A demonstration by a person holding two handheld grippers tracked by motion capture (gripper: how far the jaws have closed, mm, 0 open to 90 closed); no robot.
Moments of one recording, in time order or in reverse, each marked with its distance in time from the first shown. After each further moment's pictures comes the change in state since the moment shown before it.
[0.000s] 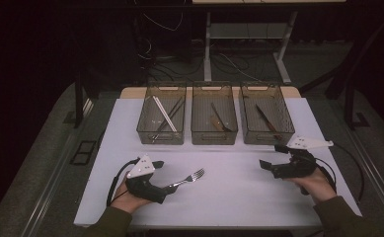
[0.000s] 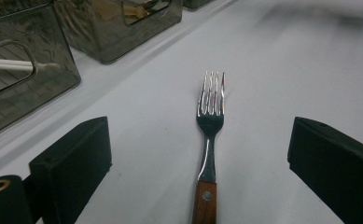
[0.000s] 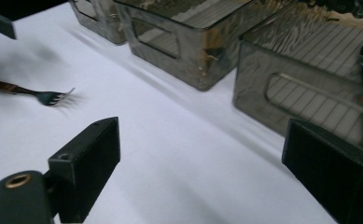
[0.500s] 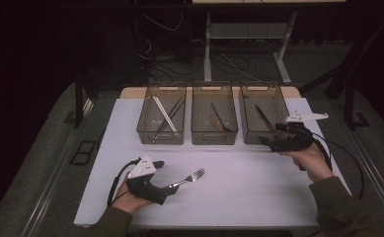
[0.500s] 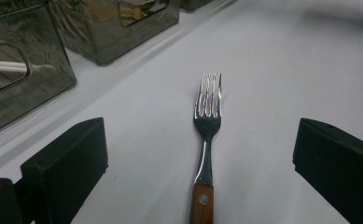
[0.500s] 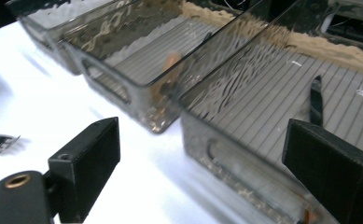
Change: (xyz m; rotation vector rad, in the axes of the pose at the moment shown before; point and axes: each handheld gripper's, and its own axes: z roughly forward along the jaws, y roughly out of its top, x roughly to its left) left arm -0.001 -0.001 0.002 -0.009 -0.013 -0.002; right arm -0.032 0.052 0.018 0.029 -0.073 0.010
